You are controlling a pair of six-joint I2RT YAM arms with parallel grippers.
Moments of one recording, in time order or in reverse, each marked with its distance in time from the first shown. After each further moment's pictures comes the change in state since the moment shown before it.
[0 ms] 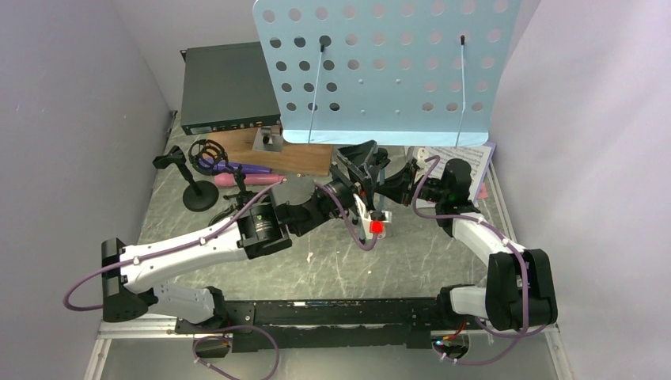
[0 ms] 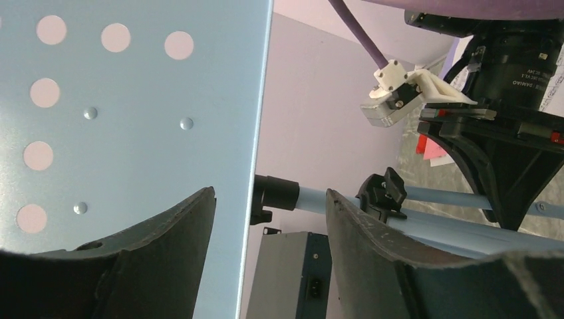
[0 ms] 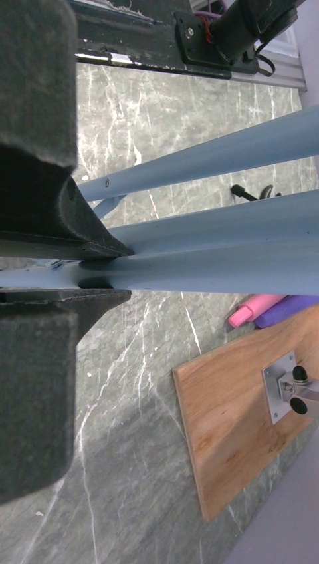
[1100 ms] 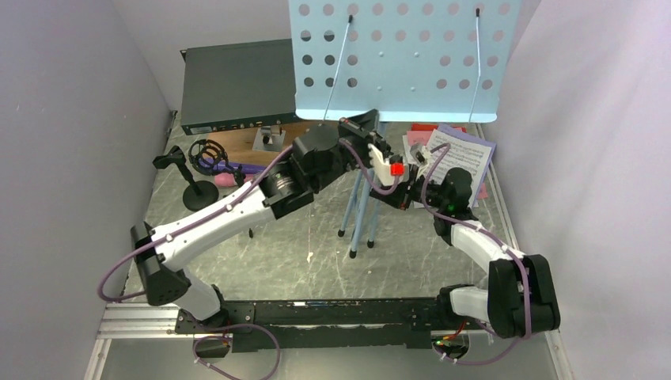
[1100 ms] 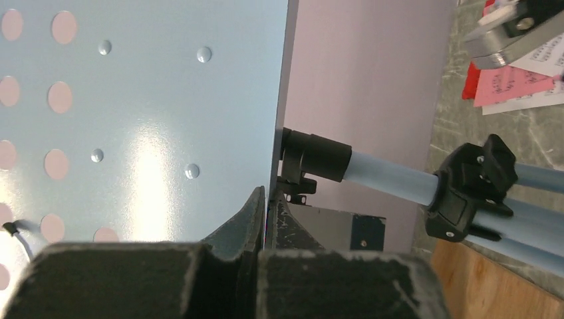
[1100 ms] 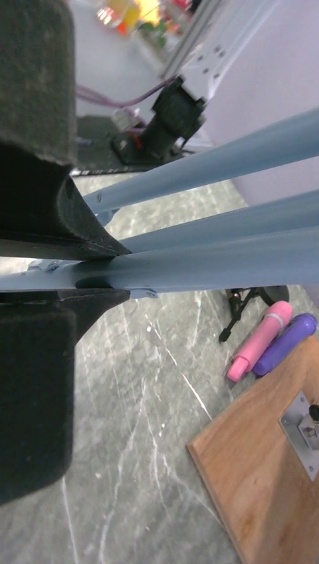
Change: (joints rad) left arm 0.167 0.209 0.306 -0.167 0.011 0.030; right arm 0.041 -0.024 -0.068 0.202 0.032 0.469
